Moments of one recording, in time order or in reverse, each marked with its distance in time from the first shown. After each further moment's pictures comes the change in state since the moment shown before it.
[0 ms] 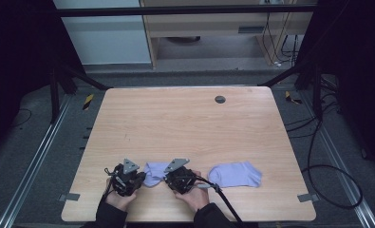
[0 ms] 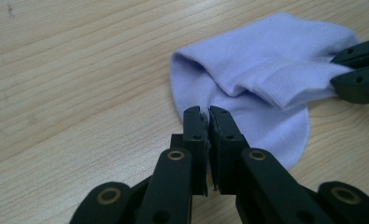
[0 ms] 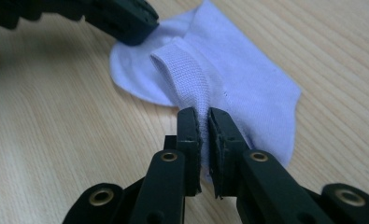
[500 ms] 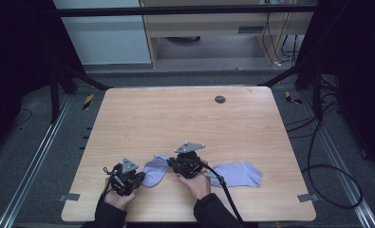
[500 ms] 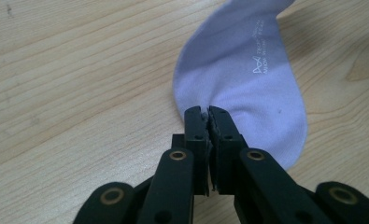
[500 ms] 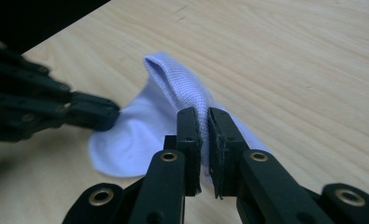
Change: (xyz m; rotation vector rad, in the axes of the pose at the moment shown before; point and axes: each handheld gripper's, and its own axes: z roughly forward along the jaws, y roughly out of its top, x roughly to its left) left arm 0.004 0.000 -0.002 0.004 -0.014 0.007; right arm -0.038 0.019 -0.017 -0.149 -0.022 0.226
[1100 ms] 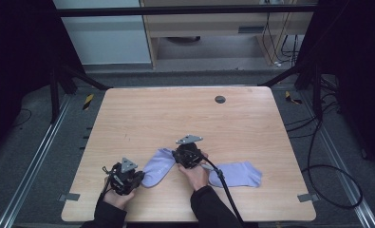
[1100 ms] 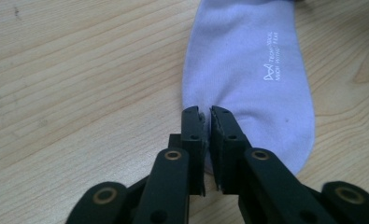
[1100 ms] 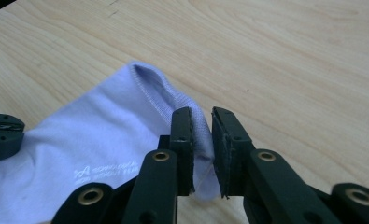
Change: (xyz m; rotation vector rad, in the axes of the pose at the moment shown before) left arm 0.003 0.000 0.000 -0.011 0.014 -0.002; right arm -0.025 0.006 0.028 0.021 -0.151 0.013
